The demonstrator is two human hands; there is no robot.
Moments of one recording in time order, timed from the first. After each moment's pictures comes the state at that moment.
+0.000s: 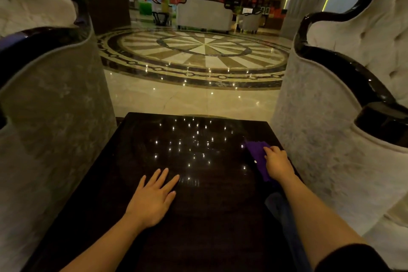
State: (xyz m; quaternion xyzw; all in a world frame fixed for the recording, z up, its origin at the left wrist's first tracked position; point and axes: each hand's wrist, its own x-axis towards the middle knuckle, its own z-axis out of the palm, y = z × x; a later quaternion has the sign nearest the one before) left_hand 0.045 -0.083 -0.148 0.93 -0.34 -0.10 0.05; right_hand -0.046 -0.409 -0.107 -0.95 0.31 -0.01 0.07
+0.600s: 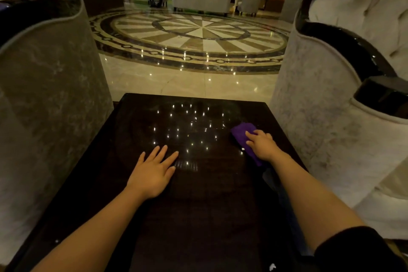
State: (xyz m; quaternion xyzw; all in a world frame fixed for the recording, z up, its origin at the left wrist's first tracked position) left_hand 0.043 -0.083 -0.145 0.93 -0.35 -0.10 0.06; right_hand -0.040 -0.388 -0.116 -0.96 0.25 0.06 0.10
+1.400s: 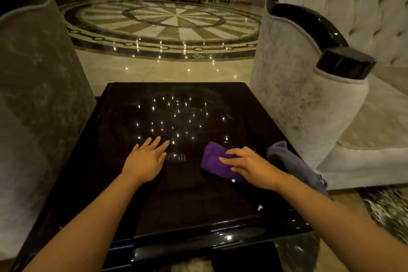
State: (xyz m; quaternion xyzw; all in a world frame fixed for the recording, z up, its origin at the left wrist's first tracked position) left_hand 0.015 -0.063 -0.135 0.92 -0.37 -0.12 0.04; right_hand -0.167 -0.283 -0.119 -0.99 0.03 0.03 0.14
